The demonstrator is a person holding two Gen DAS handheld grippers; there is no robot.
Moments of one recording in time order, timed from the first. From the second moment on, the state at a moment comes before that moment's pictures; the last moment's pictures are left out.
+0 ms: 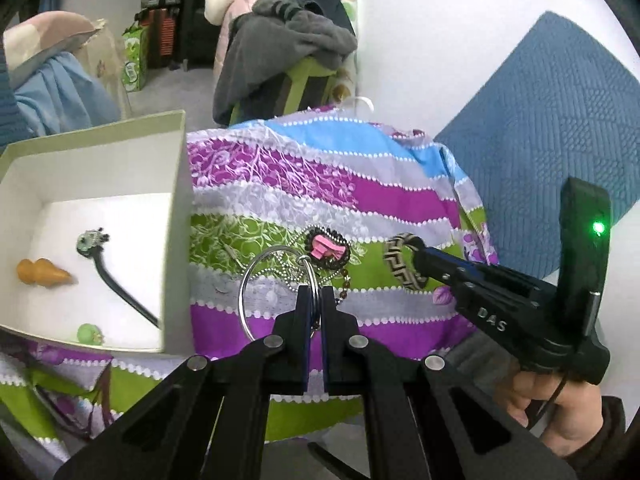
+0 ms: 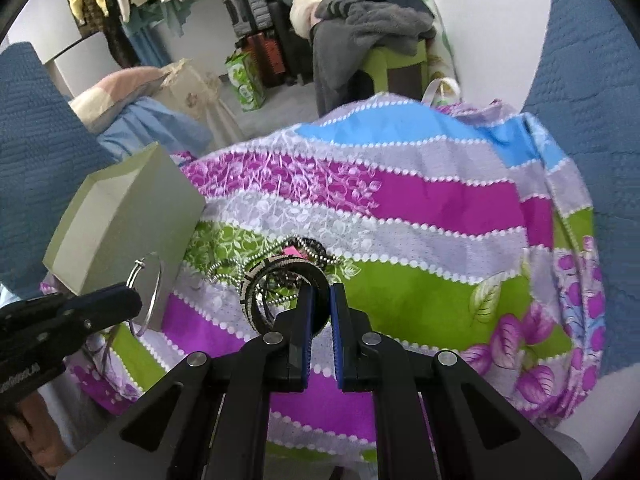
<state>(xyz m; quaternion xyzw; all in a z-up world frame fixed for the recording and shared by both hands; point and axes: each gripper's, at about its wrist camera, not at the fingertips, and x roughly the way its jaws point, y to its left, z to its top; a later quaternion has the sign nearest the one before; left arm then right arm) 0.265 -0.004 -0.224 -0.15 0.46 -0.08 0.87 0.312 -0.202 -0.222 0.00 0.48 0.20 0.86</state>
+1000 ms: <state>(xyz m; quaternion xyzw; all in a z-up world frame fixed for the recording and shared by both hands) 0.259 0.100 -0.033 -0.15 0.37 -0.04 0.91 0.318 -0.132 -0.022 -0.02 0.37 0.23 0.90</state>
